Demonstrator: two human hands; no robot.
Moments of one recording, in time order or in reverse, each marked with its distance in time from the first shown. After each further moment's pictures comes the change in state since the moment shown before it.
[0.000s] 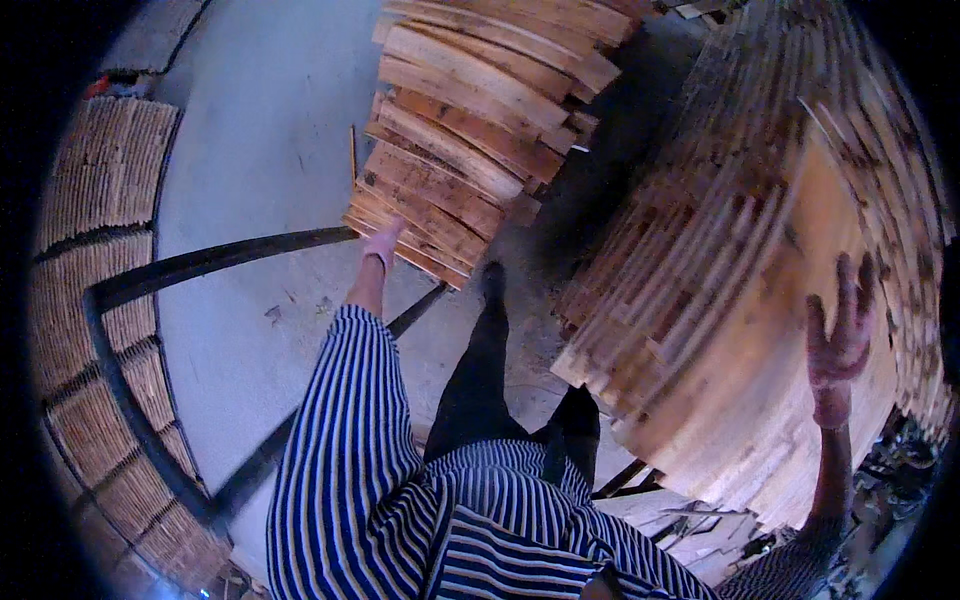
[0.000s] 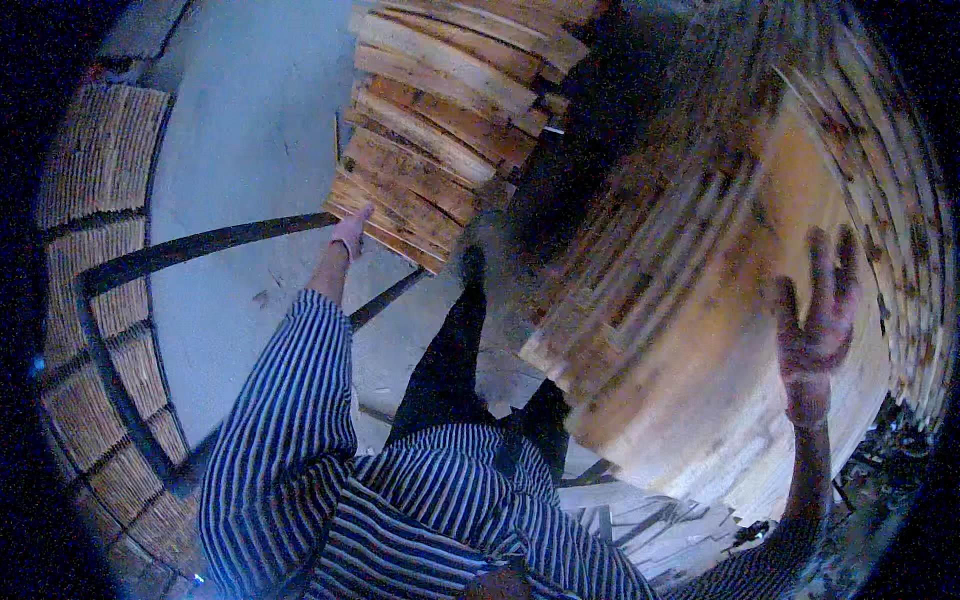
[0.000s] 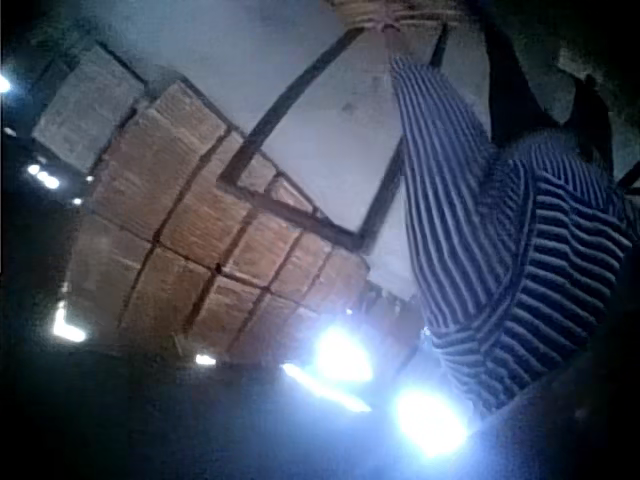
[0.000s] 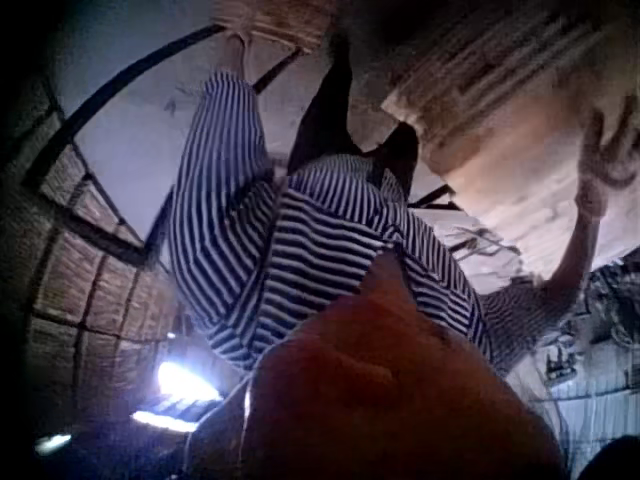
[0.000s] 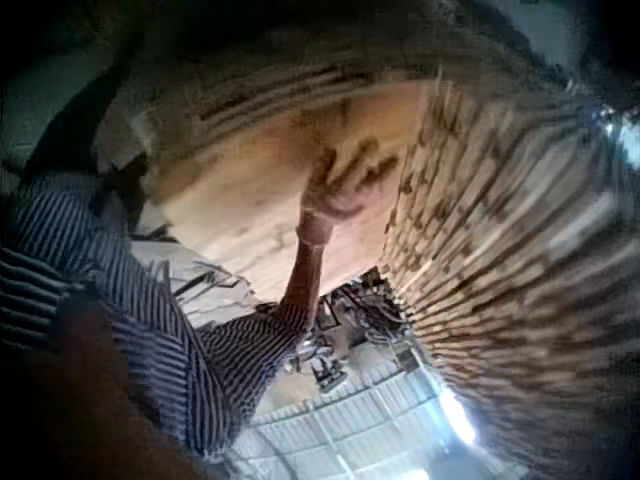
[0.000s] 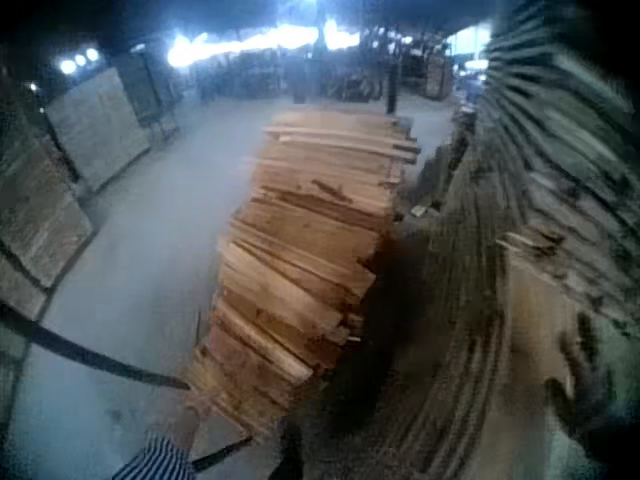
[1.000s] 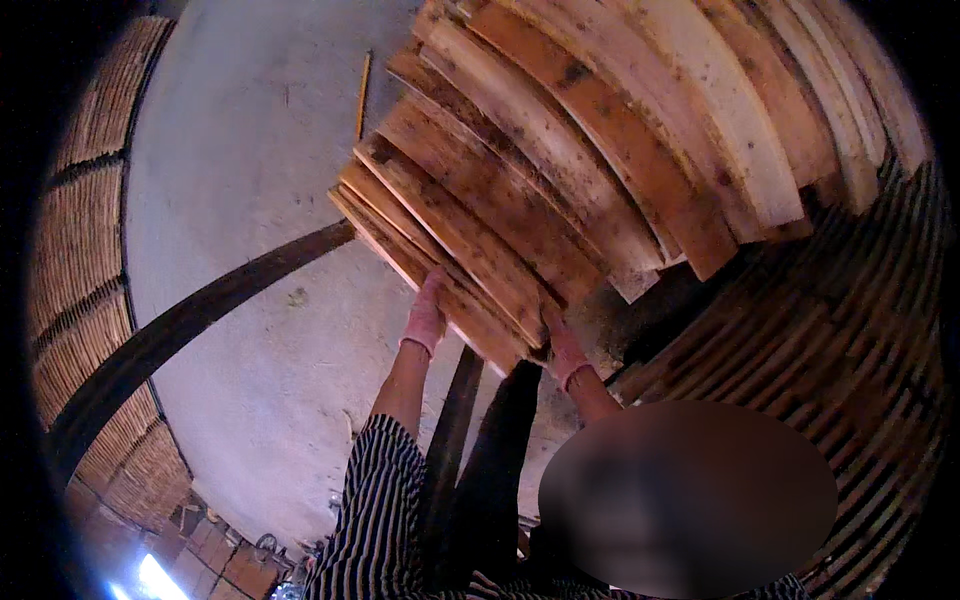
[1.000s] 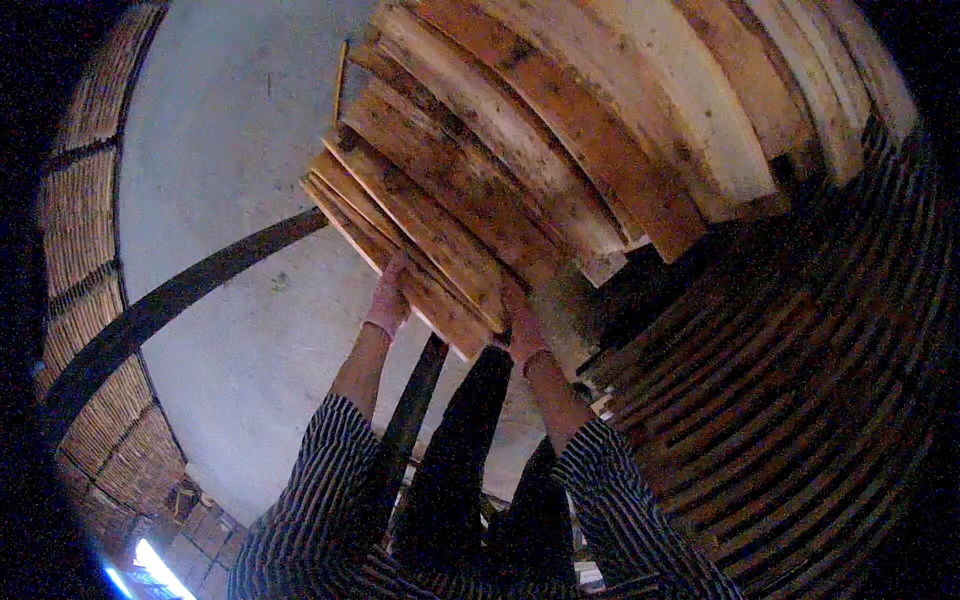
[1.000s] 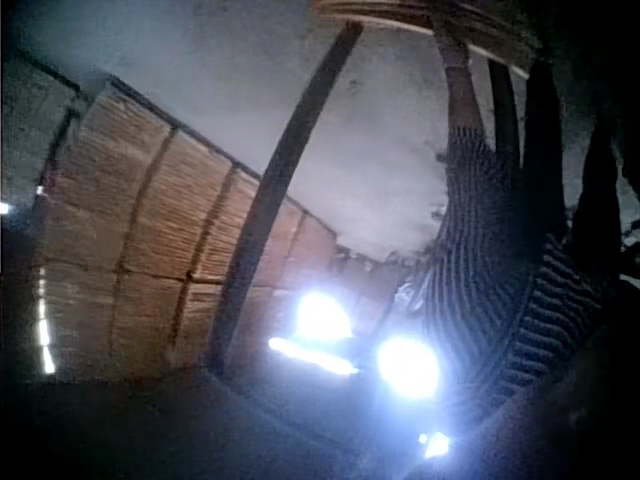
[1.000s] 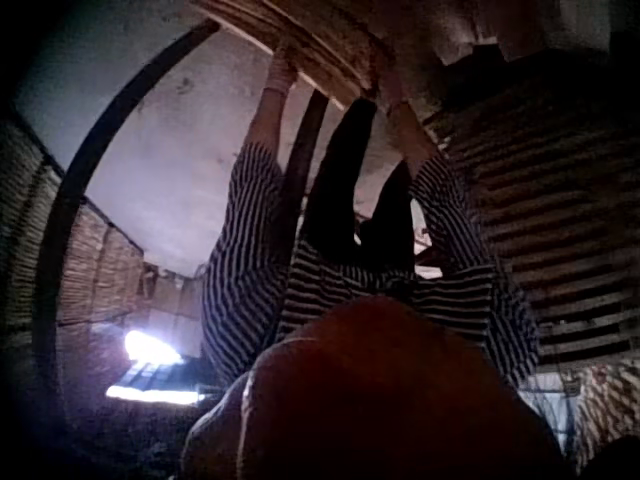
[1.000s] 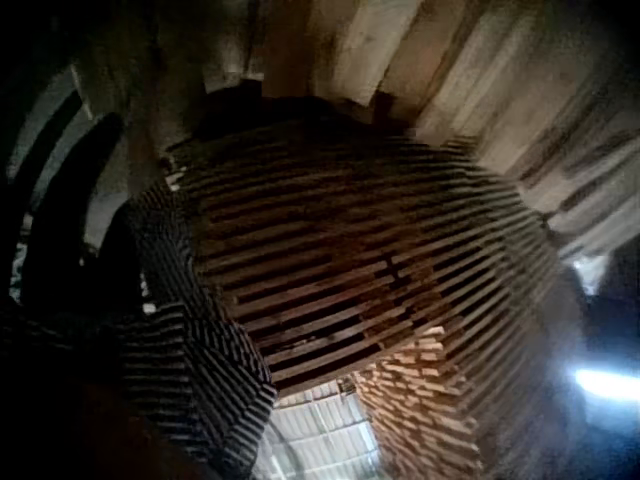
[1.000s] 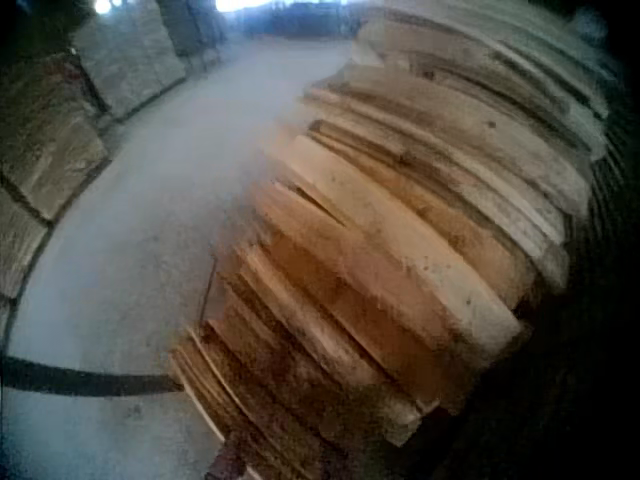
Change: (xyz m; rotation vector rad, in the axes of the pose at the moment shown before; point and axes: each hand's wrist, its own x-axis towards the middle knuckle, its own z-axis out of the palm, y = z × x) left_hand 0.186 -0.171 0.092 -1.111 -0.258 -0.200; right_hand -0.009 -0.531 0.618 1.468 -1.052 0.890
